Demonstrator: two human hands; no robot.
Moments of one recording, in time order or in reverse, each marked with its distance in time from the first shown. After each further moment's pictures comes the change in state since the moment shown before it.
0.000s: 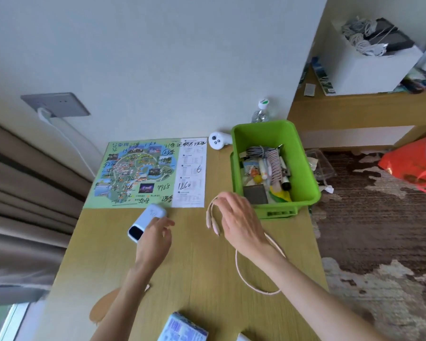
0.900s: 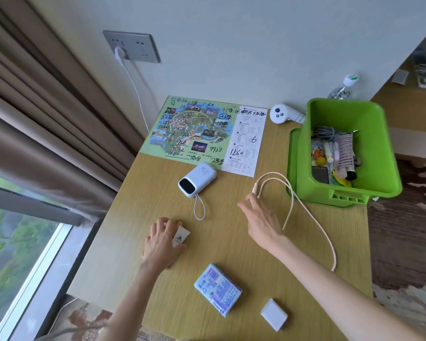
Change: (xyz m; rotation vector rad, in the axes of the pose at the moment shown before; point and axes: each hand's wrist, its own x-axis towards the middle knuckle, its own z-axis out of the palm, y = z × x) left_hand -0.108 -0.143 0.001 0.284 -0.170 -0.222; right_hand -0.033 -0.051 0.085 -0.093 -0.509 0.023
